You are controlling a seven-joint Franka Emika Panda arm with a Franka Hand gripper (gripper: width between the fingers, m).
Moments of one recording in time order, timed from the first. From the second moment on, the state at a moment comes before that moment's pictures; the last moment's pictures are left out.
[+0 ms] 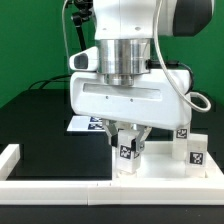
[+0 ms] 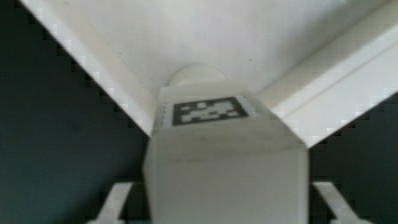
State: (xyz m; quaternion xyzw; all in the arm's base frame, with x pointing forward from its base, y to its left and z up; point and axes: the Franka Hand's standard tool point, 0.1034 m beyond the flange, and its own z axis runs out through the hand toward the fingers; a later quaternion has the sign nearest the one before) arm 0.633 0.003 0.077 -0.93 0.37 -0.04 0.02
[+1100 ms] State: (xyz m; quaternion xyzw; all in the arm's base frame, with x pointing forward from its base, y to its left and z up) arm 0.627 -0.002 0.074 -0.79 0.61 0.00 0.07
